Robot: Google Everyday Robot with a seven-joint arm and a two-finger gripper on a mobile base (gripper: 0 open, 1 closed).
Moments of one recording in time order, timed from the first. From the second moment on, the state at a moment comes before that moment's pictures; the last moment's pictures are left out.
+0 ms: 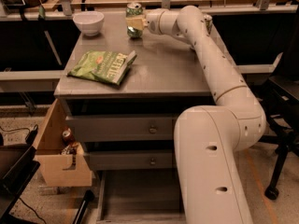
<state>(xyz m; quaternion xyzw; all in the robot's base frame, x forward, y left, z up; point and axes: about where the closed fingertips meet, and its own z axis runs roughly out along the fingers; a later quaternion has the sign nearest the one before) 0.938 0.036 0.907 -0.33 0.67 0.26 0.61</state>
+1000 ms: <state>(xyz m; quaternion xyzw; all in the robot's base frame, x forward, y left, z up) 0.938 0.047 0.902 -0.33 0.67 0.27 0.60</state>
